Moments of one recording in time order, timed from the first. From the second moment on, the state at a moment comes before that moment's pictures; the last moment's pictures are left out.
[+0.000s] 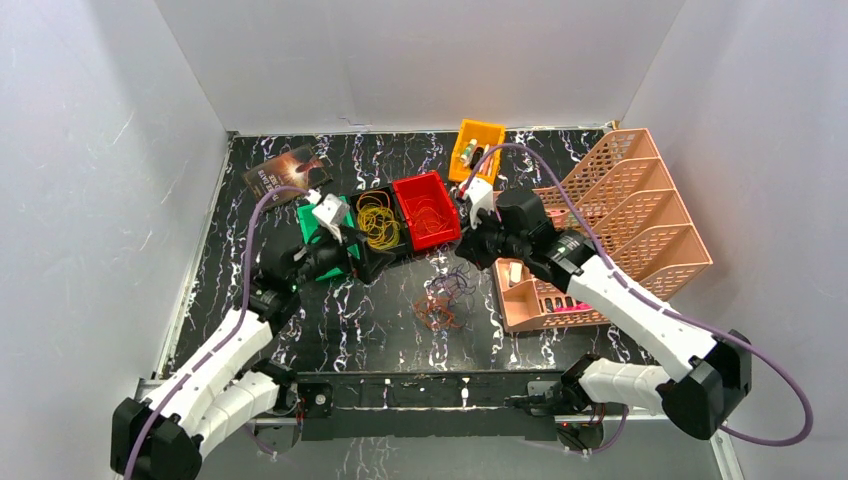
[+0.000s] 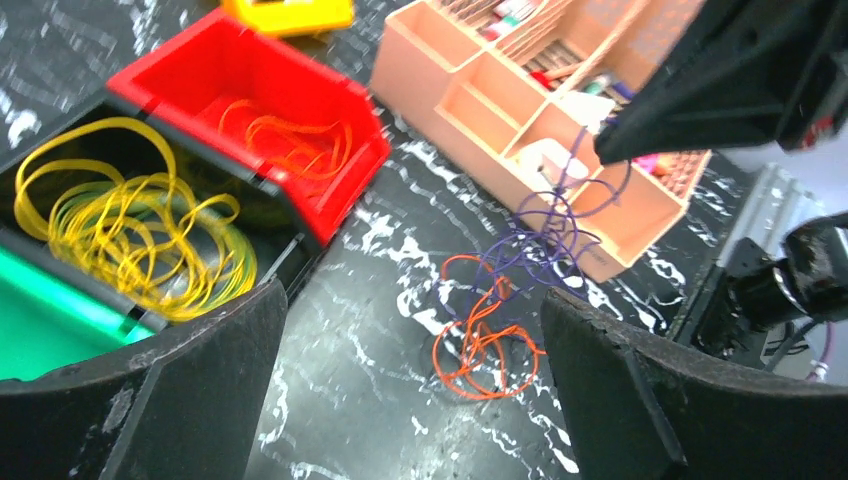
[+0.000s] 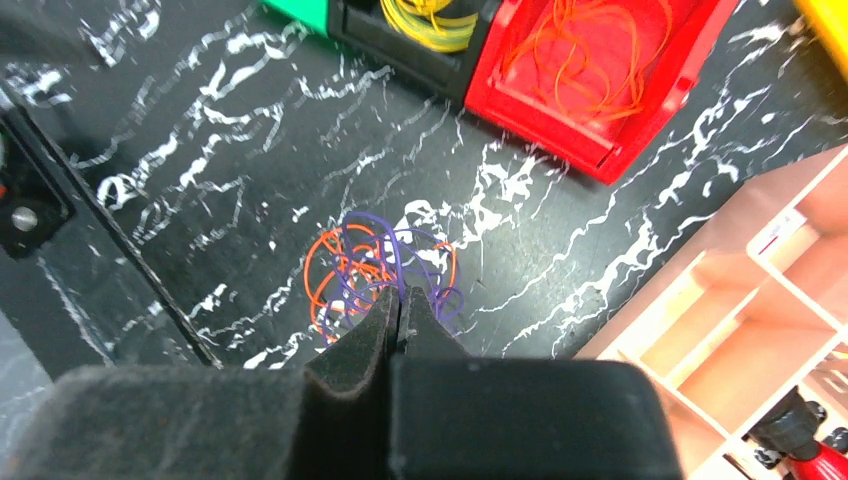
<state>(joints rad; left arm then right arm) -0.43 0.88 0.63 -0.01 0.40 -0.20 0.72 1.16 1.00 -0.46 -0.22 0.01</state>
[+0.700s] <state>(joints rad) -0.73 1.08 0.50 0.70 0.41 -0.17 0.72 1.13 1.15 -0.51 -0.25 0.18</state>
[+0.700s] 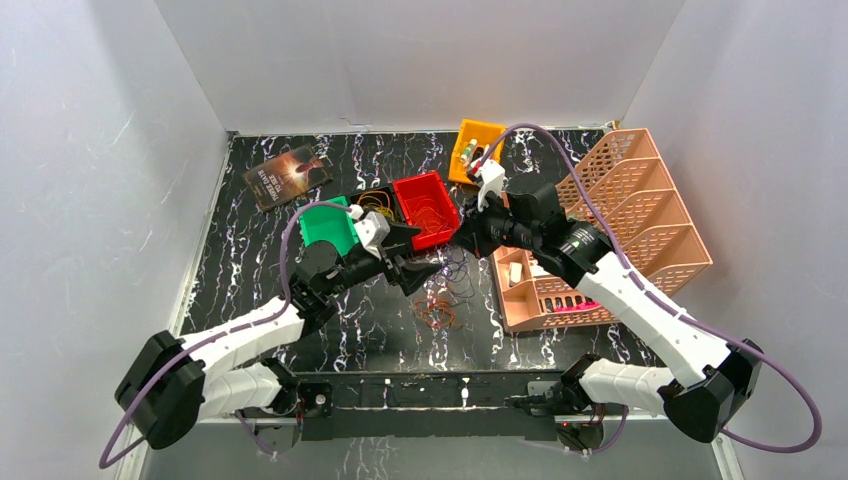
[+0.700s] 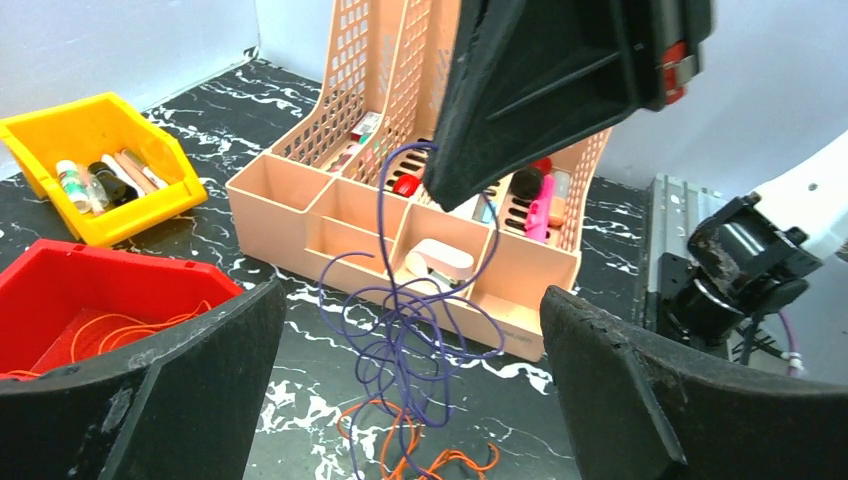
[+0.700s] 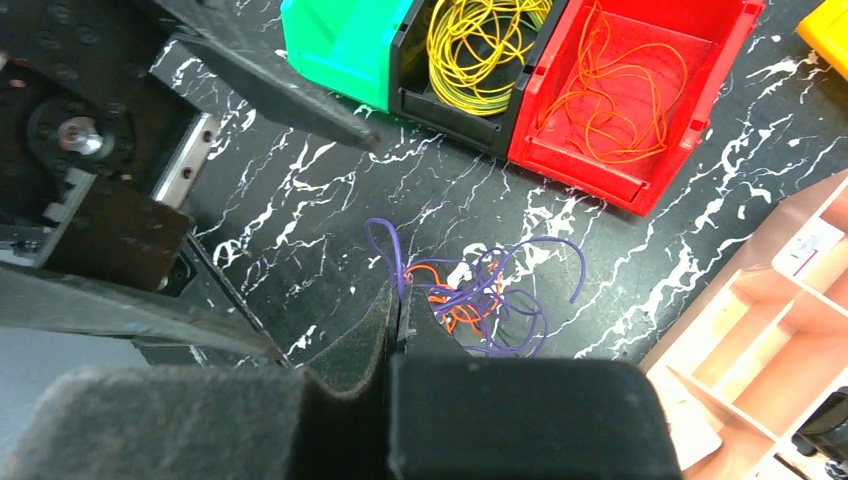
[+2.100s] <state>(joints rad) -0.78 1.54 0.41 0.96 0.37 -0.29 0.72 1.00 1.37 -0.44 -0.36 0.32</state>
